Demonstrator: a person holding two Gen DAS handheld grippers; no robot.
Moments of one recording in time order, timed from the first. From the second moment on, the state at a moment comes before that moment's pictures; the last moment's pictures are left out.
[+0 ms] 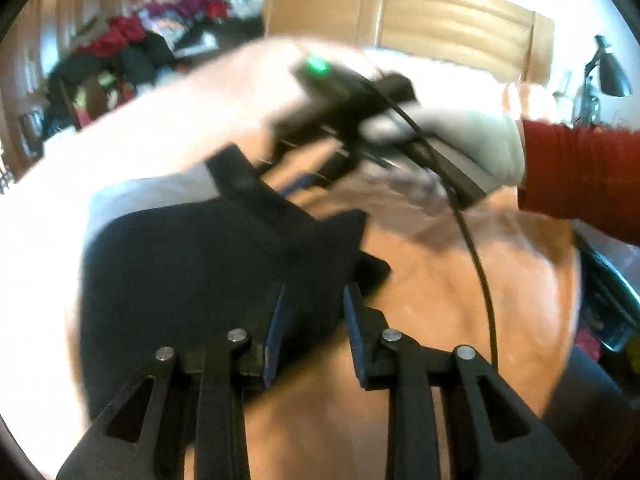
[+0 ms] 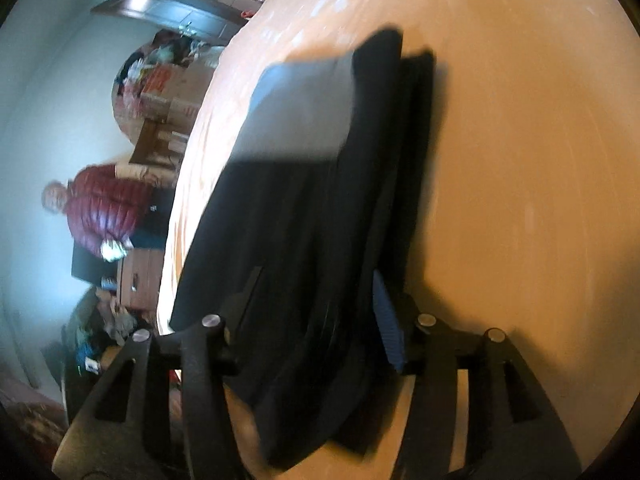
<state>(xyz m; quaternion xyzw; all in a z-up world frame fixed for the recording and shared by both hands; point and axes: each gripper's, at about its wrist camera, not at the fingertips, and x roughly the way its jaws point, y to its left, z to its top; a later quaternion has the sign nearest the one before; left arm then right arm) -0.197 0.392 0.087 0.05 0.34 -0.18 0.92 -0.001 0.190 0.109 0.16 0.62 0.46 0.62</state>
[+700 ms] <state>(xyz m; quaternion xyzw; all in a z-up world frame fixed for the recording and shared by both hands) -0.209 0.481 0.047 0.00 0.38 -0.04 0.92 -0.045 0.157 0.102 0.26 0.58 0.43 0.65</state>
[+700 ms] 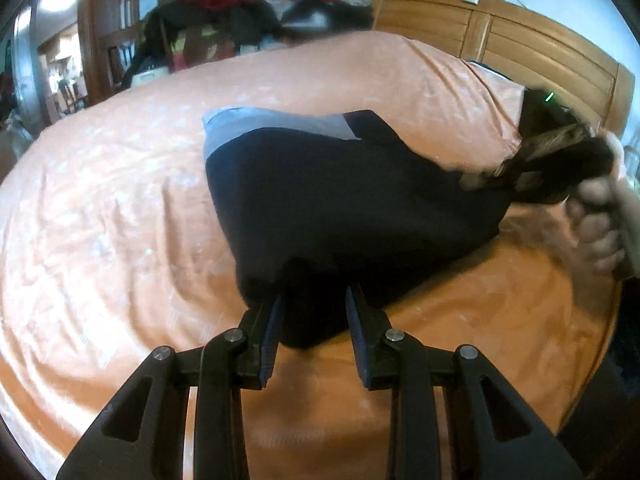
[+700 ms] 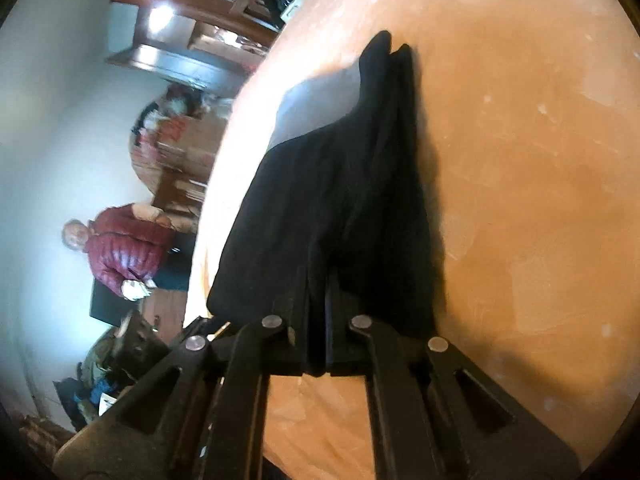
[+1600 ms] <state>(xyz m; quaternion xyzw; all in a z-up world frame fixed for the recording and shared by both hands) -0.216 0.488 0.040 -0.01 0.36 0.01 0.93 -0.052 0.149 0.046 0.31 0.60 0.43 0.60</state>
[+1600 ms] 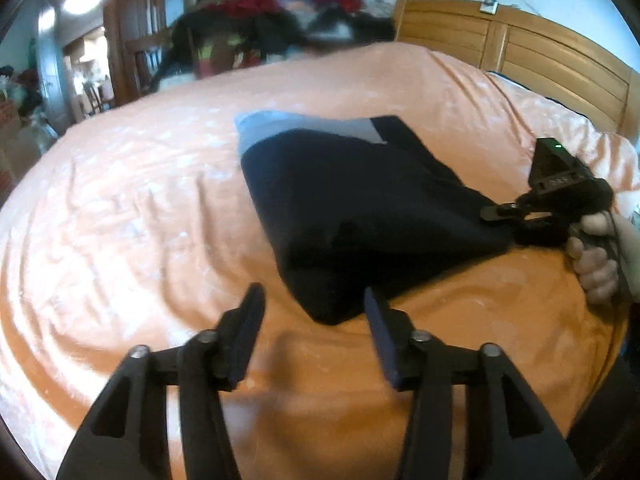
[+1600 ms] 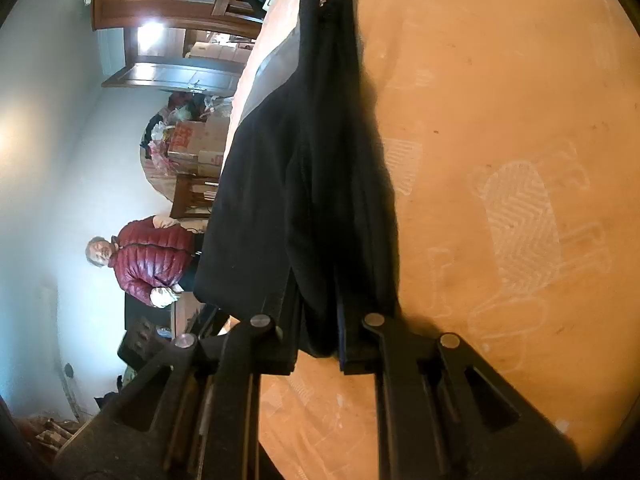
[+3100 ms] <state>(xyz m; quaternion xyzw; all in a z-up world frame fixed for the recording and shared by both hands) -0.101 0.526 0.048 0.07 0.35 -0.01 0.94 -0.061 0.135 0.050 0.24 0.56 0.45 0.65</state>
